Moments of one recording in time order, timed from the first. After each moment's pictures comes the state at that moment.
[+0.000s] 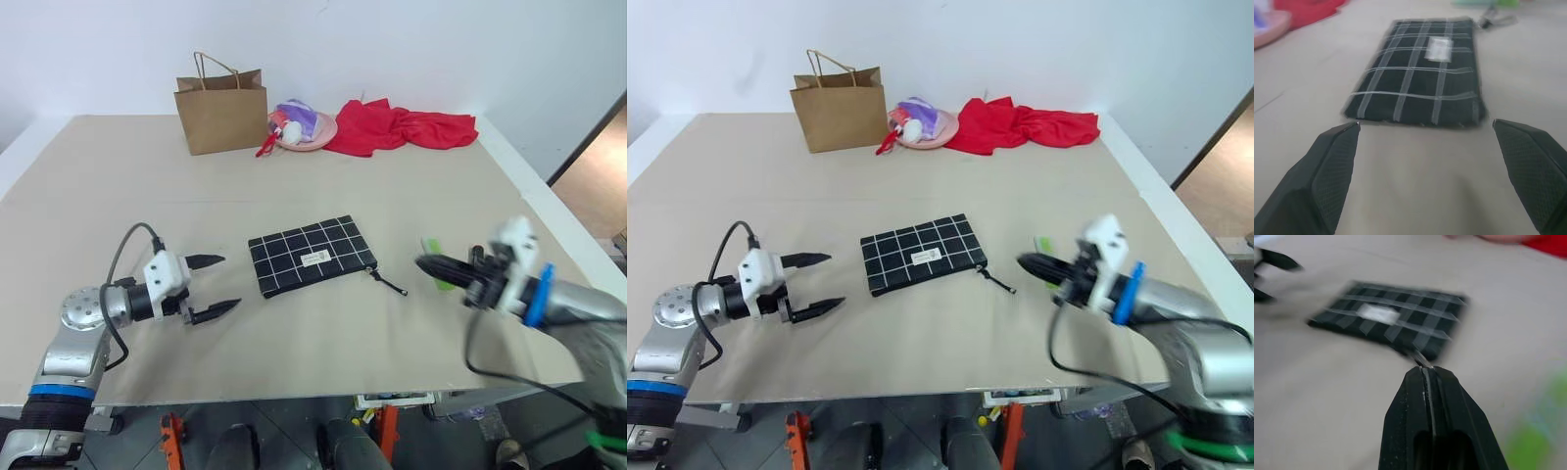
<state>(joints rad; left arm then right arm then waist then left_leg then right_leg) -0.24 0.63 0.10 0.11 -0.33 -0.05 -1.12 -0.09 -0.80 -0.35 -0.33 0.65 0.66 0.89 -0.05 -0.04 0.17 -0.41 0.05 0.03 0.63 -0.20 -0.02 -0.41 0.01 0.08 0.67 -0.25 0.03</state>
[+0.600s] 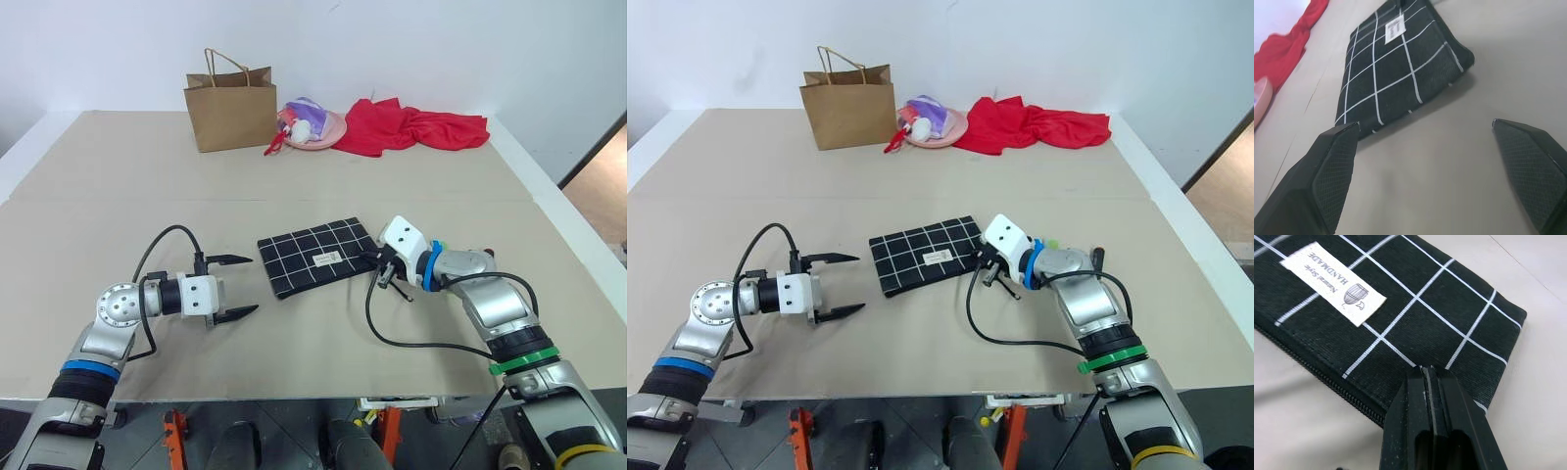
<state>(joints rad) -0.38 0.62 -0.10 0.37 -0.03 -0.63 -1.05 -0.60 -0.60 0.25 0.24 0.08 0.31 0.78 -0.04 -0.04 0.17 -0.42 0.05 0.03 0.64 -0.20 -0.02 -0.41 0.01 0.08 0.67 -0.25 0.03</state>
